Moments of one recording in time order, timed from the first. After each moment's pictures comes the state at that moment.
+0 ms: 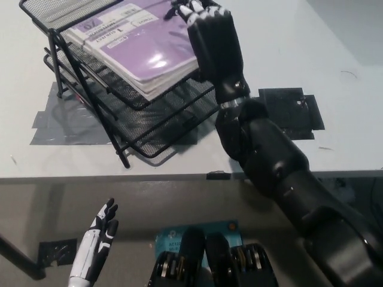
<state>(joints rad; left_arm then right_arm) 0.04 0.14 -0.05 0.09 0.23 -0.16 0.01 -1.03 0.01 0.39 0.92 -0.91 -0.24 -0.77</state>
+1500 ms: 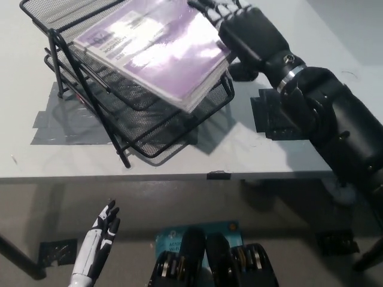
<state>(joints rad) 0.01 0.14 -0.05 0.15 0.23 -0.13 0.01 -0.98 -0.34 0.55 0.39 -0.76 -0.05 0.06</state>
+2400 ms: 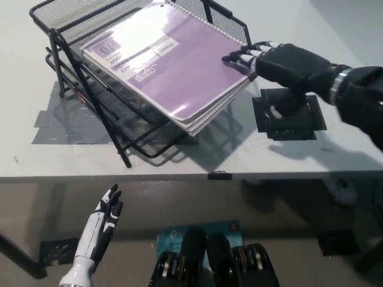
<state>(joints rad) -0.06 0.14 -0.05 0.15 0.23 -0.11 0.01 -0.98 -0.62 0.64 0.02 -0.45 0.16 0.54</state>
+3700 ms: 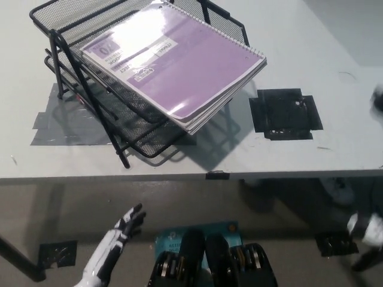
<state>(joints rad) 0.01 0.20 -0.12 0.13 0.04 -0.12 -0.19 -0.02 -0.28 -0.12 -0.84 0.15 0.21 0.25</state>
